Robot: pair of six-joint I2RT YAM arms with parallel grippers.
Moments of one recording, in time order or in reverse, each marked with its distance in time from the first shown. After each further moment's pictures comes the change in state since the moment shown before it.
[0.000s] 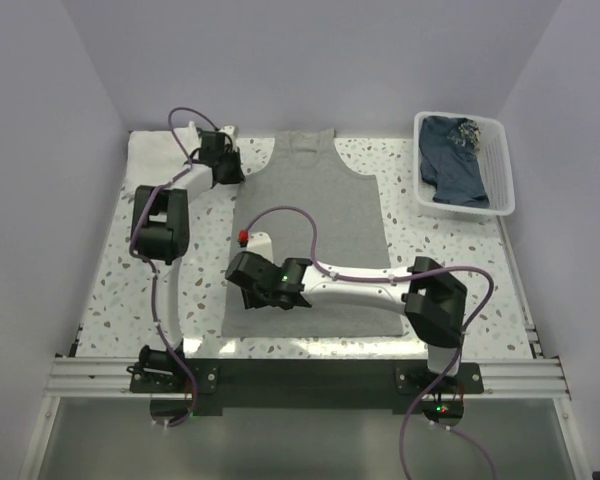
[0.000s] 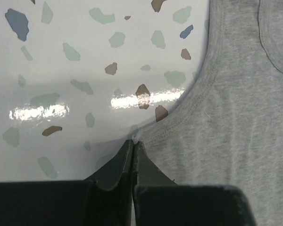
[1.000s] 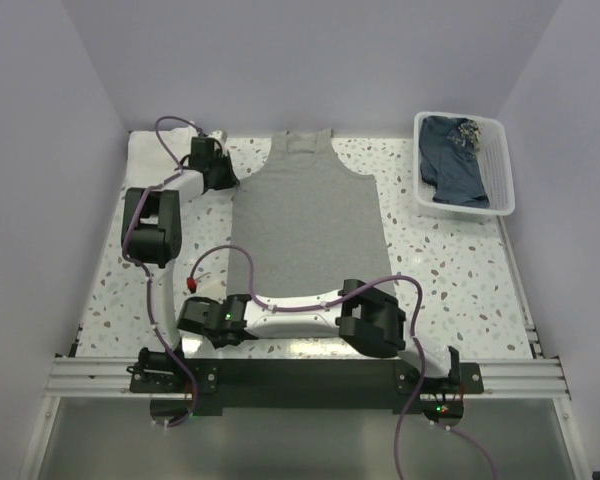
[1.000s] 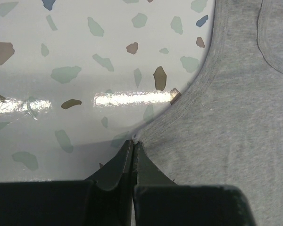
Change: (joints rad) left arm 0.045 -0.076 -0.149 0.087 0.050 -0.078; right arm 0.185 0.399 0.399 -0.144 -0.010 -0.039
